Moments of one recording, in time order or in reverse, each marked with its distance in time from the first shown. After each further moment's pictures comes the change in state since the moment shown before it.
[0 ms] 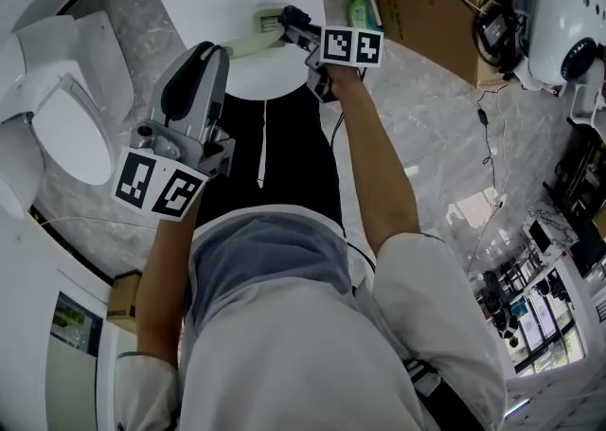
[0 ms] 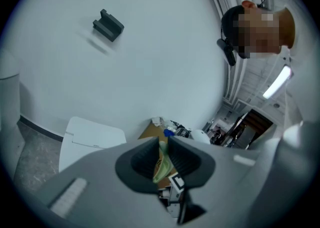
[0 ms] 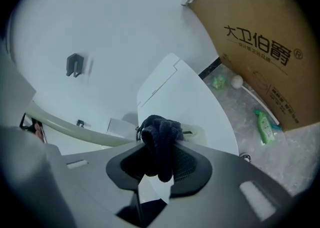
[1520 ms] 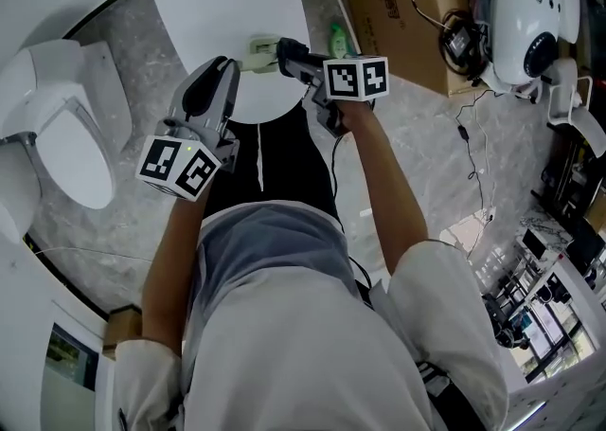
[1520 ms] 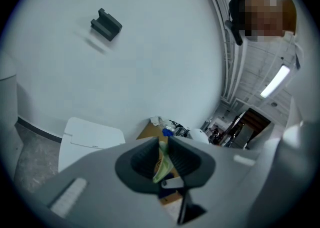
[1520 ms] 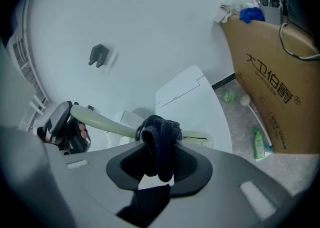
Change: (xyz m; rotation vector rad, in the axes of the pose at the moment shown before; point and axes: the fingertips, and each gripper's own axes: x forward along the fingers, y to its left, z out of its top) left arm -0.006 -0.002 0.004 0.013 -0.004 -0.026; right arm -0.085 0.093 0.014 -0.198 0.050 0.015
